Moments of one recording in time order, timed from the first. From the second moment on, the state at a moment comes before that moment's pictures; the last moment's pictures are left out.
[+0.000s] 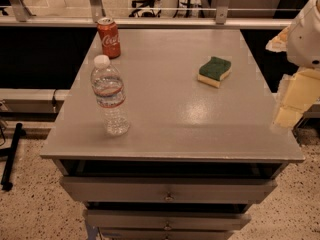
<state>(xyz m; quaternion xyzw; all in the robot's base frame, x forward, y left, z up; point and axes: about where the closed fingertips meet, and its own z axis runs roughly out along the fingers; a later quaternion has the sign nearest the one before) 0.438 -0.217 0.976 -0.60 0.78 -0.03 0.16</state>
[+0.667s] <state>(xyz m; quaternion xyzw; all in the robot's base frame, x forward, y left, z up) 0.439 -0.213 0.974 -0.60 0.78 -0.03 0.16</state>
